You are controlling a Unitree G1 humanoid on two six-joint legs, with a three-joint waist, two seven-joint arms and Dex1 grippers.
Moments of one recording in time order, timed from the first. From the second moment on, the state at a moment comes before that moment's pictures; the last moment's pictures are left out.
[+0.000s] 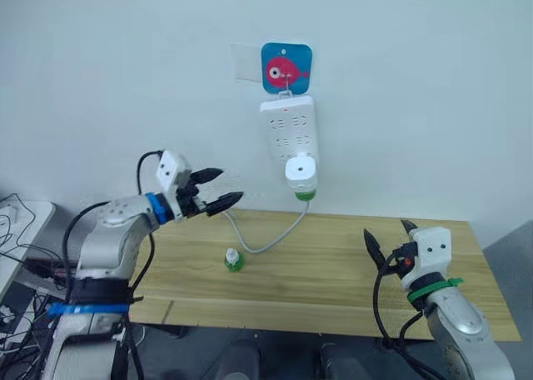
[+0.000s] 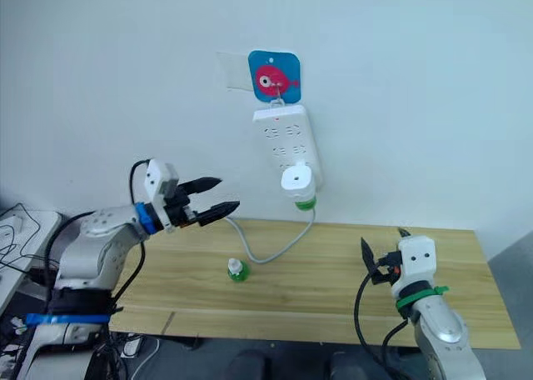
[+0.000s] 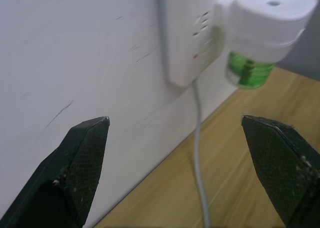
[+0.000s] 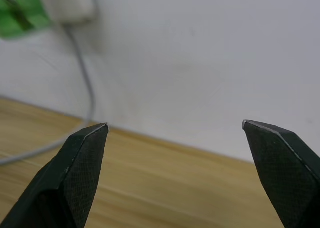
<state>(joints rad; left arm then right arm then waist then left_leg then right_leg) -0.48 0.60 0.07 0.15 -0.42 0.33 -1.02 0.28 -0.30 -0.03 -0.64 0.21 0.34 0.24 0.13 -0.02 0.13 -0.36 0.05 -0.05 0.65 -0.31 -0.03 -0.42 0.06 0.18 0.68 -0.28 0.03</state>
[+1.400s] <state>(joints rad) -1.12 0.26 0.04 1.09 -0.24 -0.11 -1.29 -0.01 -0.26 0.15 -0.88 0.21 0.72 0.14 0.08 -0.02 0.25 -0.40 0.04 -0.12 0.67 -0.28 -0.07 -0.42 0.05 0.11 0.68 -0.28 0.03</state>
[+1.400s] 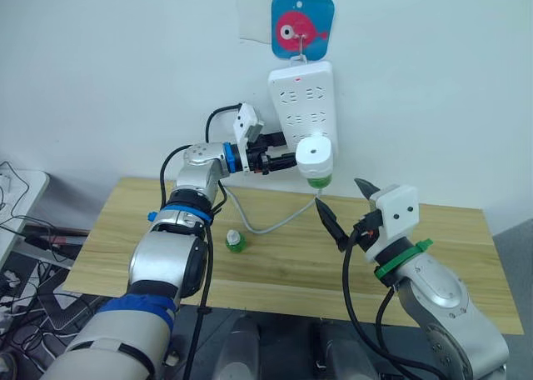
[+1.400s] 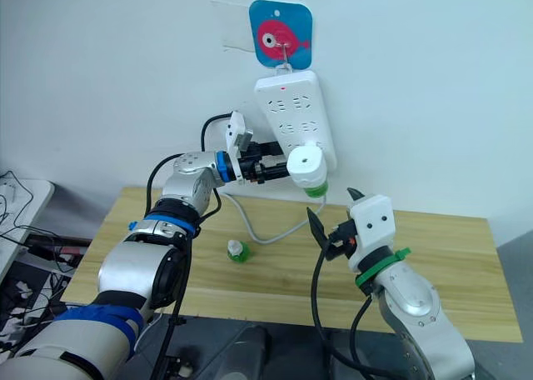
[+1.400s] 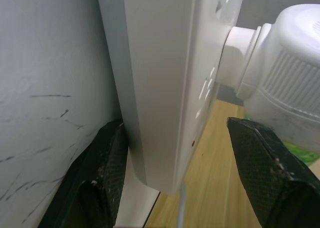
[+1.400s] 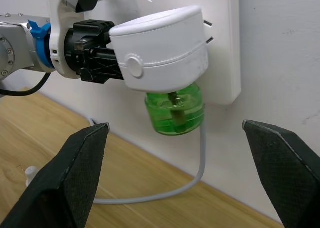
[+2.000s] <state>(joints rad) -1.08 0.30 0.06 0.91 -0.26 0.08 -1.34 -0.06 -0.22 0.18 -0.90 0.20 0.76 0.11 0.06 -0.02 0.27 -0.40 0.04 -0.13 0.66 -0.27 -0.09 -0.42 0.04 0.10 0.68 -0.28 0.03</state>
